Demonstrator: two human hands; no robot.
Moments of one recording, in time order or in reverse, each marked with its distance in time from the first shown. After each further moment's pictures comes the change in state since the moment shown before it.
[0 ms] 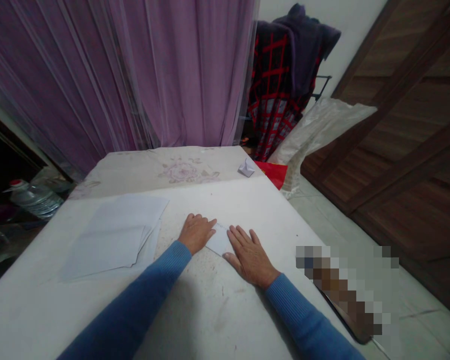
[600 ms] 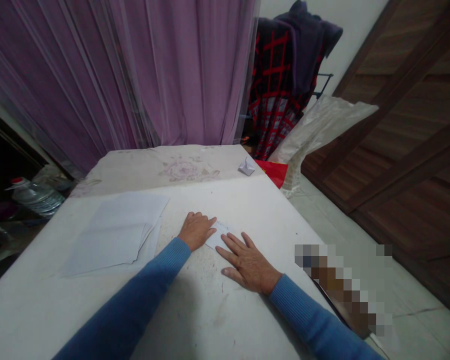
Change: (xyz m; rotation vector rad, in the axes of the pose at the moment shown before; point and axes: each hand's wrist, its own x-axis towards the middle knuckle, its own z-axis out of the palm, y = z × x) left_hand 0.000 -0.002 0.001 -0.017 -0.022 0.005; right_hand -0.013 0.001 -0.007 0.054 -0.043 -0.301
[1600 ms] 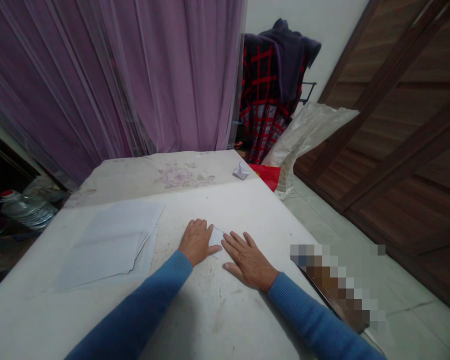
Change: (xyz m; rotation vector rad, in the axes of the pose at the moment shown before) left_hand -0.012 0.021 0.007 0.109 0.133 -0.022; right_hand 0.000 0.006 -0.005 -0.020 0.002 0.132
